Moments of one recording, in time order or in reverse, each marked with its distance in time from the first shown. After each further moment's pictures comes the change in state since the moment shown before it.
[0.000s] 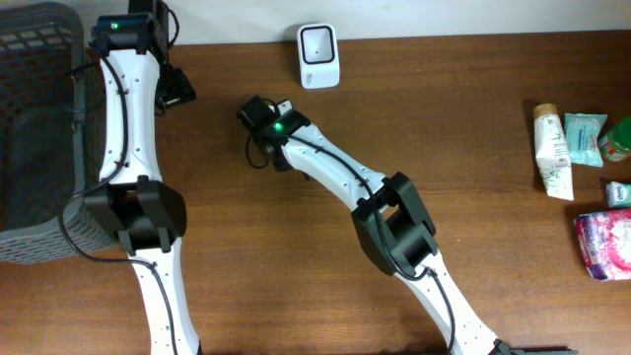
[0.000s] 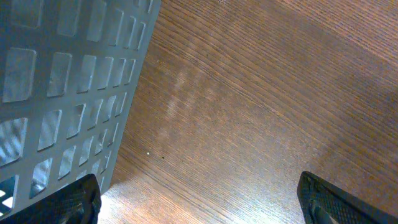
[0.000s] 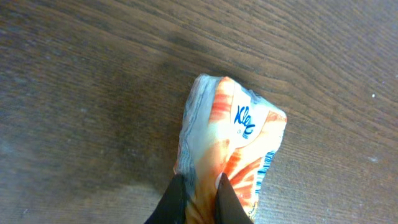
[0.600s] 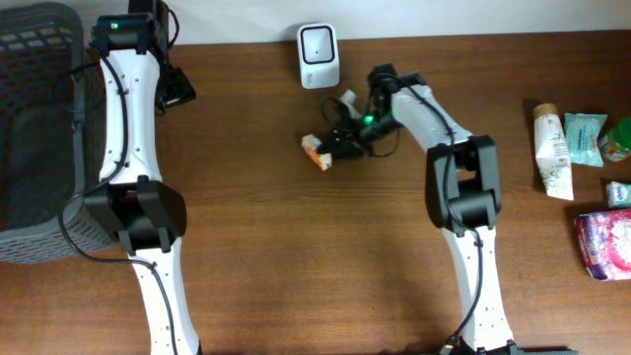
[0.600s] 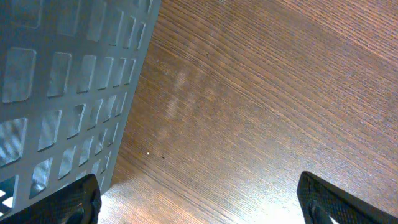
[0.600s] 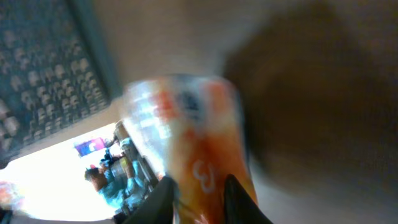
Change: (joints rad) left arm 0.000 0.000 0.000 -0.001 0.000 0.000; right arm -0.495 0.037 -0.121 -0.116 -1.434 -0.128
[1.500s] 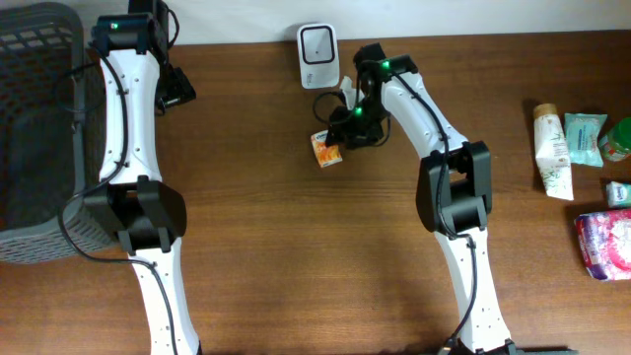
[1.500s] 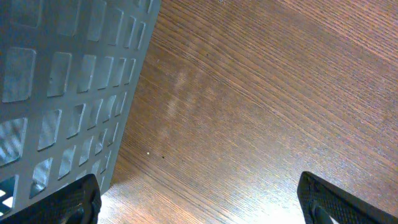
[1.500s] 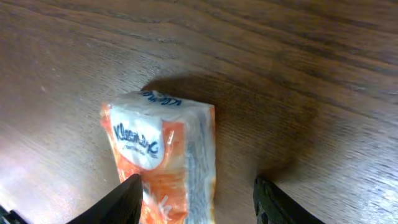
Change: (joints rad) left arm 0.000 0.000 0.000 0.000 0.000 0.000; right arm 0.079 0.007 0.208 -0.105 0.521 -0.028
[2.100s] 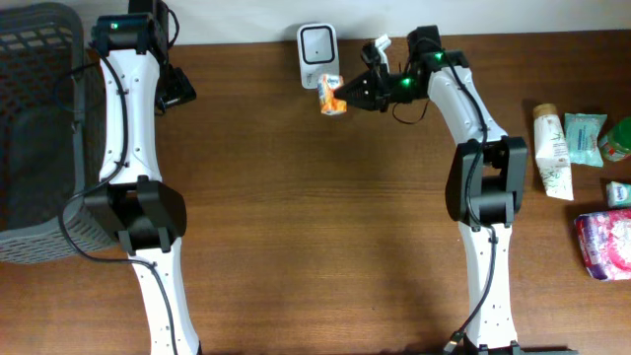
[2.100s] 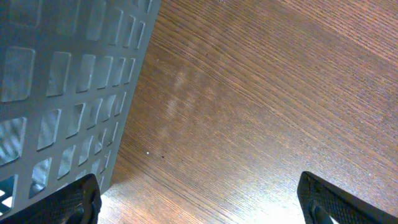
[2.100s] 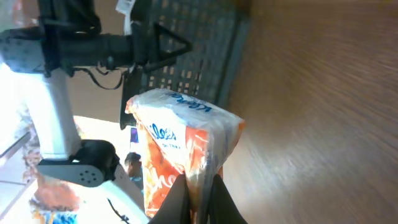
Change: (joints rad) left arm 0.000 0.000 0.000 -0.001 0.003 0.000; right arm -0.188 0.002 -0.029 0.277 -1.000 -0.090
